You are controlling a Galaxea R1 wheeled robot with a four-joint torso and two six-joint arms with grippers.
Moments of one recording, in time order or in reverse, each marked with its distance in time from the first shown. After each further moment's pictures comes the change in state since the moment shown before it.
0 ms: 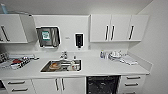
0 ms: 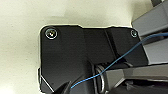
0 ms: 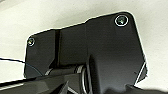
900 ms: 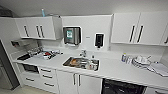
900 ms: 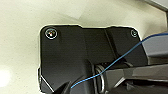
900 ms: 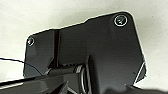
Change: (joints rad) left arm 0.001 0.004 -0.006 0.001 0.001 0.000; right arm 0.000 0.000 0.001 0.000 -0.001 0.000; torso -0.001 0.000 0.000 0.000
